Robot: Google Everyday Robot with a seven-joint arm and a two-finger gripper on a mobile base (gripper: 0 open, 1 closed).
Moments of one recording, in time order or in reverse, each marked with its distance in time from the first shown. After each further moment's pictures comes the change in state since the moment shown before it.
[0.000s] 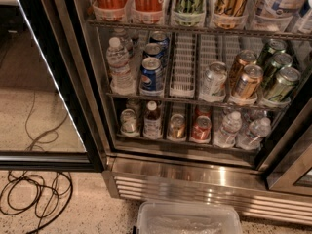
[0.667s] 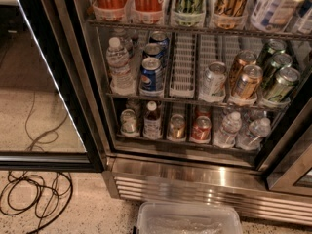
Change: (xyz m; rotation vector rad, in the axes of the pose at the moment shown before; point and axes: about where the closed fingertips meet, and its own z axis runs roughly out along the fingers) arm 0.013 0.028 -0.030 -0.199 0.150 0.082
